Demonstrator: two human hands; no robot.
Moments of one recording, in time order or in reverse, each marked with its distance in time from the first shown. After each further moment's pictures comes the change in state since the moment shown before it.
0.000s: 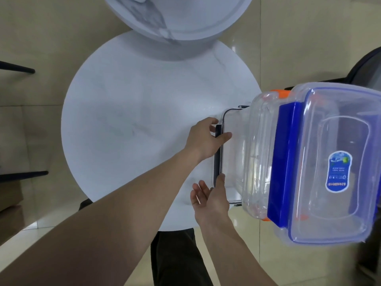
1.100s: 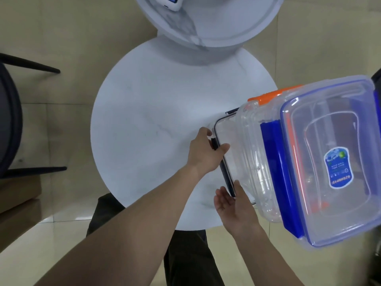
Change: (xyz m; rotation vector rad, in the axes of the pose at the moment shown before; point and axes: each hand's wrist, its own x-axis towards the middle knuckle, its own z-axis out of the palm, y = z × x) left_hand -0.027 -0.036 -0.033 -0.059 0.121 -0.091; right_hand 0.019 0.006 -0.024 -0.013 -0.209 -0.027
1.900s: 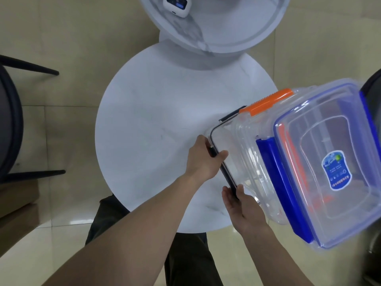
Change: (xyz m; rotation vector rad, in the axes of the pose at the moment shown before) left_hand -0.004 -0.012 -0.015 0.036 0.022 -0.015; right_hand 0.009 -0.001 -0.003 0.021 0.001 -0.118
